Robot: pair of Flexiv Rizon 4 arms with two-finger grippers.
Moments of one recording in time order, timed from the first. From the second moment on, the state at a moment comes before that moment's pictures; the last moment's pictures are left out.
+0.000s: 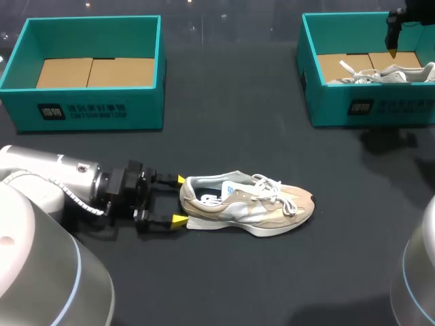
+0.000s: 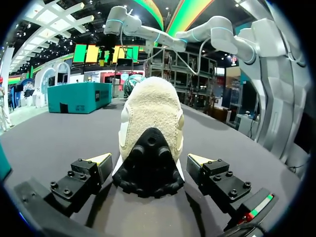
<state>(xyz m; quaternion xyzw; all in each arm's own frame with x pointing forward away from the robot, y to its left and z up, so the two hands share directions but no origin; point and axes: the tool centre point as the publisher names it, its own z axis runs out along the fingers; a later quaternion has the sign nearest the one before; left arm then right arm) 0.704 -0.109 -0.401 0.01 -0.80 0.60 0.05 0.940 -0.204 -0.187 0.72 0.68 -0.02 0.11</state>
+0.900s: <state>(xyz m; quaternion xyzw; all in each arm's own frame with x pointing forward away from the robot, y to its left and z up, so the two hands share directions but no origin) 0.704 -0.132 -0.408 0.02 -0.79 0.62 0.05 0.940 -0.204 -0.187 0.72 0.68 -0.02 0.11</state>
